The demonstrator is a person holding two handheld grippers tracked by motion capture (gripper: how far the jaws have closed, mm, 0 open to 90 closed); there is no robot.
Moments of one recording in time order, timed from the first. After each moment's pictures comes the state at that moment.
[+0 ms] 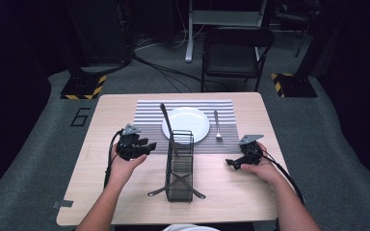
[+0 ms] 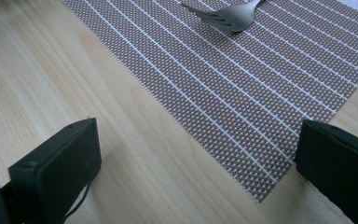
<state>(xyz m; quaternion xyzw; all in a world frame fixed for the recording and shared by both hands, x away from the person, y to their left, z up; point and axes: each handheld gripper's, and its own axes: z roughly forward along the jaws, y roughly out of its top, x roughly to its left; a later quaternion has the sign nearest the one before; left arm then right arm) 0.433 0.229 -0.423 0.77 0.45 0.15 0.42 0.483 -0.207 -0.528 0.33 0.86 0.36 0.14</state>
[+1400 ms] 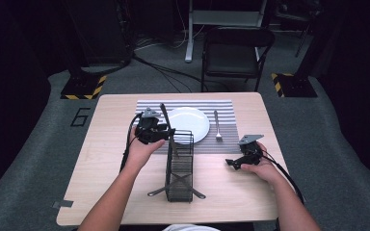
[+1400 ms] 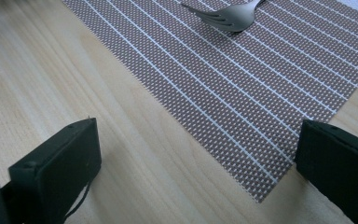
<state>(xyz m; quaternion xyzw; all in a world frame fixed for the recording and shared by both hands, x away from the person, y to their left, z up) 0.466 0.176 -0.392 0.79 0.41 0.14 0.44 0.482 -0.206 -0.528 0.33 0.86 0.36 0.14</state>
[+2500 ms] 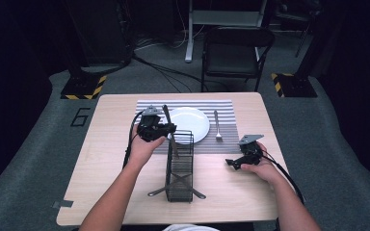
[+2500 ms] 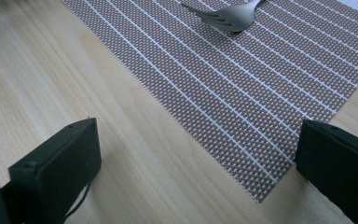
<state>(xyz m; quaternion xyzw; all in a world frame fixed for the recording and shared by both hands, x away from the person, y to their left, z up) 0.474 0.174 -0.392 0.79 0.38 0.12 0.47 0.482 -0.206 -0.528 0.33 0.86 0.36 0.14</state>
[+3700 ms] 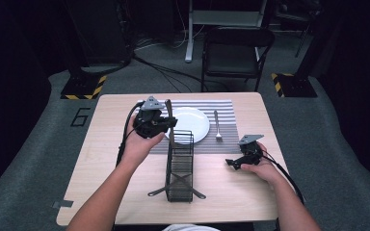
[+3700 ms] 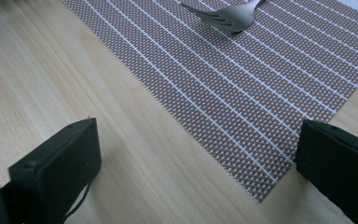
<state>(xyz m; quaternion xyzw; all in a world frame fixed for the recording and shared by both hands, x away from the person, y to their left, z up) 0.436 0.165 -0.315 0.81 0.34 0.16 0.46 0.482 -0.206 -0.528 0.33 0.86 0.36 0.14</state>
